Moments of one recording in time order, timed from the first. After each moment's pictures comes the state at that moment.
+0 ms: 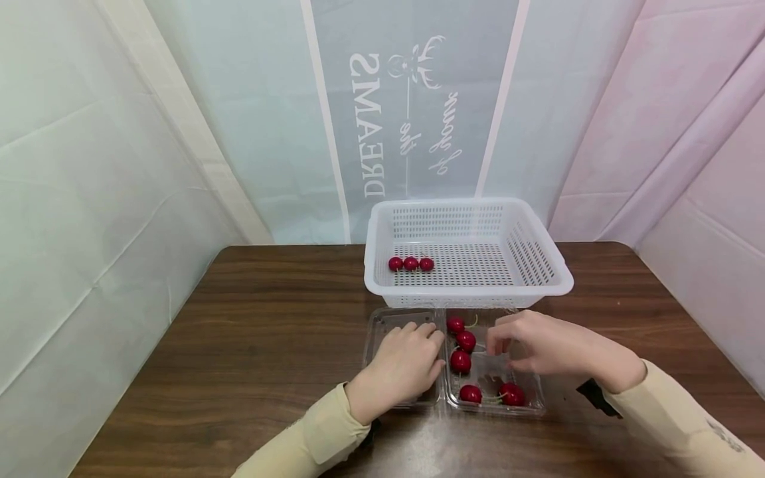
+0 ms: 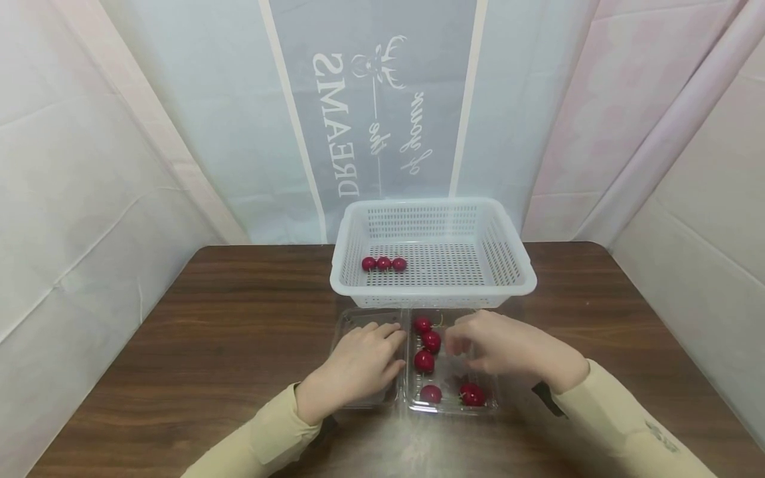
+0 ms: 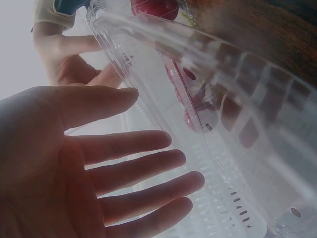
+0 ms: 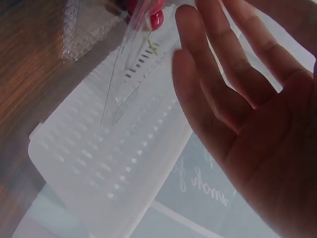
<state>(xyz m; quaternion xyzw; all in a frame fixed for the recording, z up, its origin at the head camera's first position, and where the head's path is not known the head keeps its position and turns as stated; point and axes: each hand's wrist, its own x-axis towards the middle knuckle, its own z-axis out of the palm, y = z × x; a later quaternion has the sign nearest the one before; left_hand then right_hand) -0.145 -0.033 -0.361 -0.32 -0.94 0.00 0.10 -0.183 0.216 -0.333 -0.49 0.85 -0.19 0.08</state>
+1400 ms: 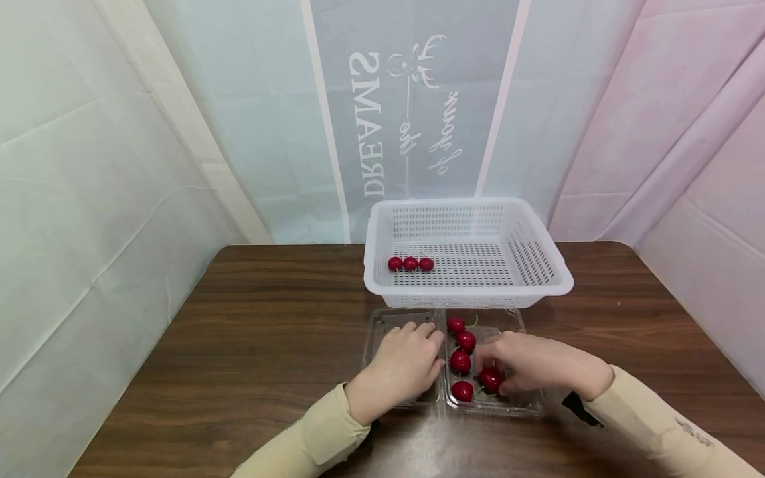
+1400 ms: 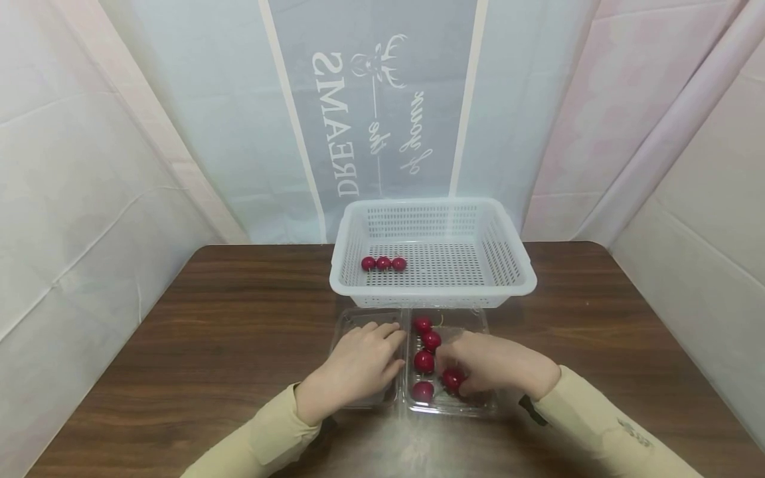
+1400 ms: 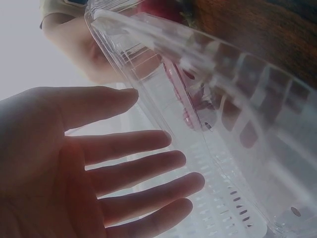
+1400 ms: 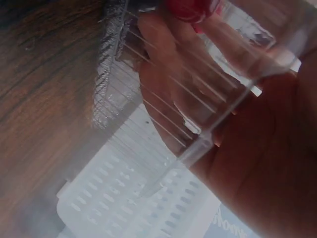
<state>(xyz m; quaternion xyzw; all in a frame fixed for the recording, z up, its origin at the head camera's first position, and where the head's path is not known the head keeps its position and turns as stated) -0.145 -0.032 -0.361 -0.31 -0.95 -0.01 0.09 -0.178 0.203 -0.362 -0.45 0.86 -0.15 0.17</state>
